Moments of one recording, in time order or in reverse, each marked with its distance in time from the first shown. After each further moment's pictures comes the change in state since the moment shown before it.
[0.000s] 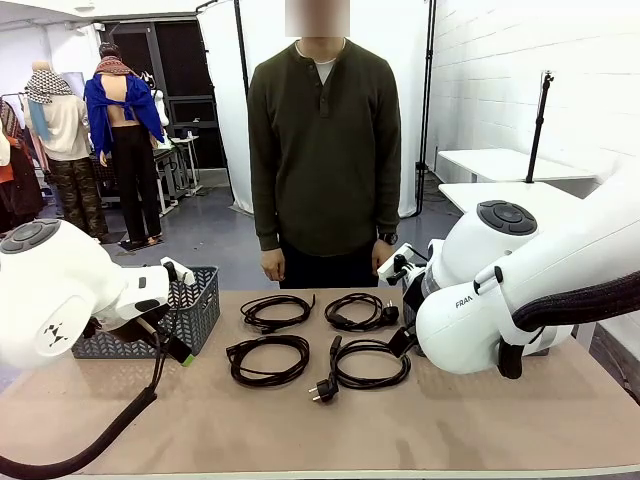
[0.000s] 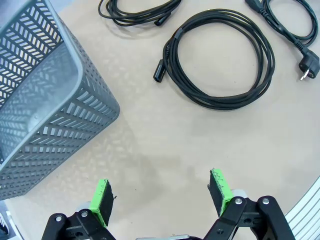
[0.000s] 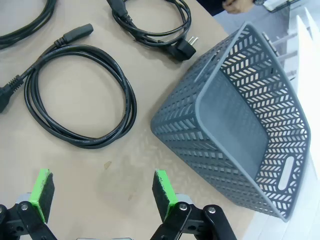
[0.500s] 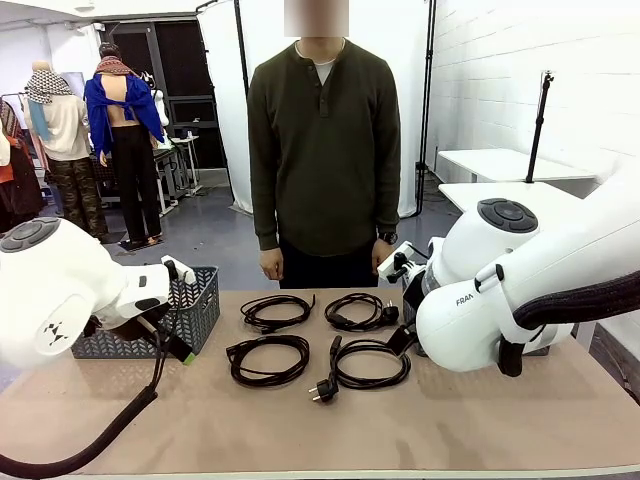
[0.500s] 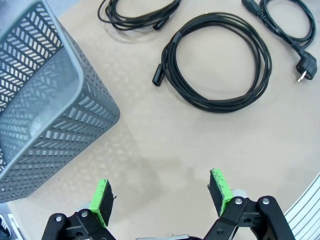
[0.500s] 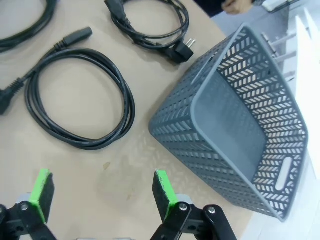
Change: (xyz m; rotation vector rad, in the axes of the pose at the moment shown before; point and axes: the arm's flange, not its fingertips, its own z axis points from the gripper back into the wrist) left arm 0.004 -0.002 0.007 0.001 -0.015 -0.011; right arm 0.005 -0.002 0.007 0.001 -0.008 -0.002
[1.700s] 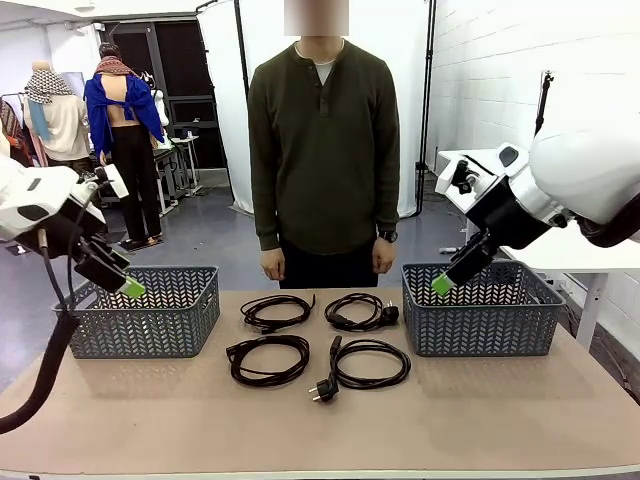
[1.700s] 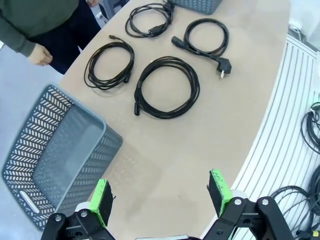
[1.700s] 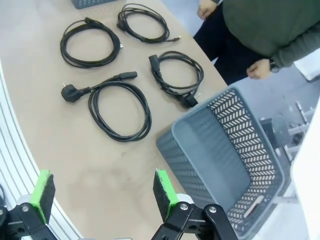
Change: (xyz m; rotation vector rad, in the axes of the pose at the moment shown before) left arm 0.021 0.048 0.165 -0.210 -0.148 -0.305; right arm -0.001 -0.068 0.153 0.308 -0.166 0.234
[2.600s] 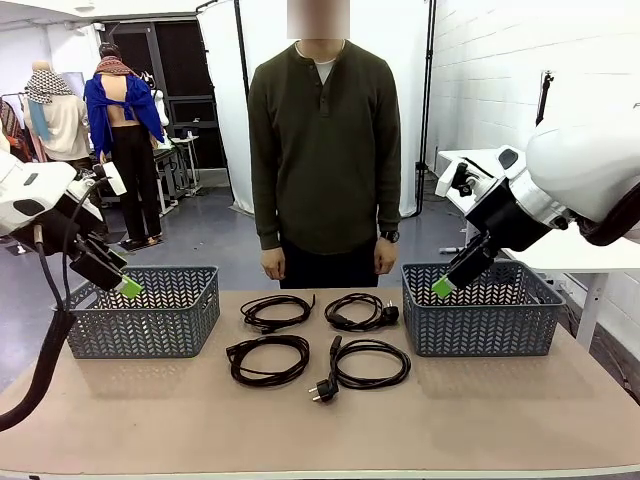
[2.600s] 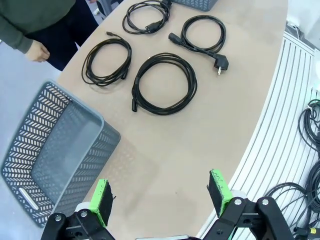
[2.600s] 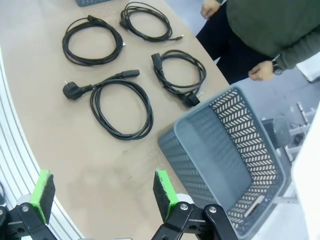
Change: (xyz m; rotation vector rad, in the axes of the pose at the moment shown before) left arm 0.002 -0.001 0.003 -0.002 0.020 0.004; right arm -0.001 0.001 -0.001 0.001 0.012 0.005
